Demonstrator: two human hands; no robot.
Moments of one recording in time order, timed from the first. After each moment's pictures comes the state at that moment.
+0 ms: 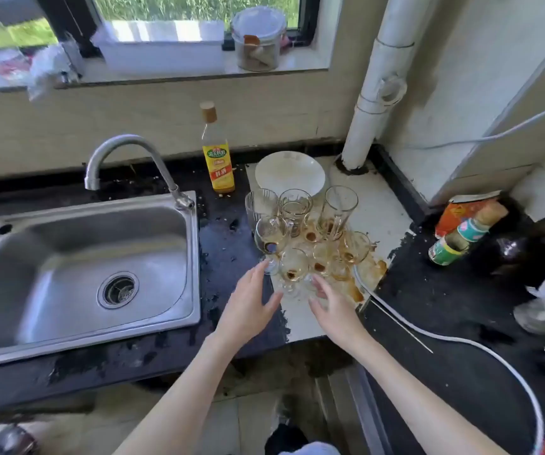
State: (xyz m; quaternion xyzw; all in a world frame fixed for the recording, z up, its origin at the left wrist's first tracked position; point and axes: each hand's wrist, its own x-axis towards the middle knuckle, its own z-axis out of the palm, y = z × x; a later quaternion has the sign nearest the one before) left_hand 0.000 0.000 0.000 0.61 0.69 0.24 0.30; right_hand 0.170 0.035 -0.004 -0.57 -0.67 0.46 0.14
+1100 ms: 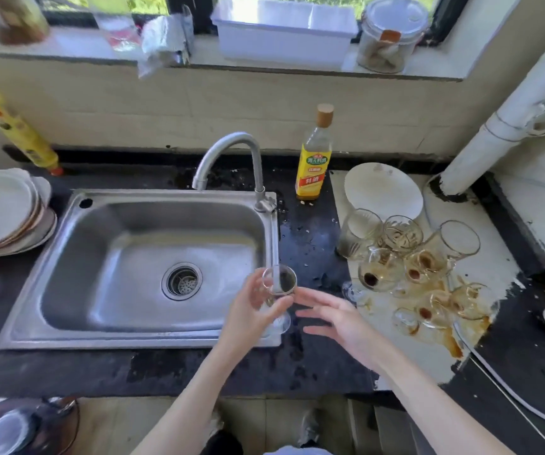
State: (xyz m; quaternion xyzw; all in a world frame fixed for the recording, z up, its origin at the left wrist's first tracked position) left_hand -0.158 -0.015 -0.009 0.36 0.67 0.49 0.44; right_hand 0.001 0.059 0.010 -0.46 -0.53 0.71 0.08
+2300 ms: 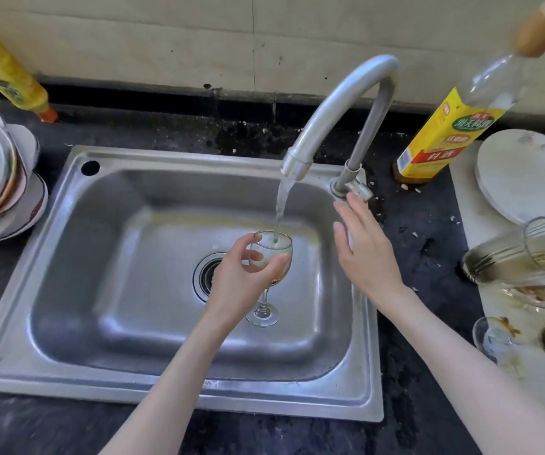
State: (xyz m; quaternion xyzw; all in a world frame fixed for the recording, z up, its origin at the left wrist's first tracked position) left_hand -0.332 0.042 -0.101 0.21 0.76 0.44 0.43; right_hand -0.182 0.172 -0.118 -0.43 -0.86 0.20 0.21
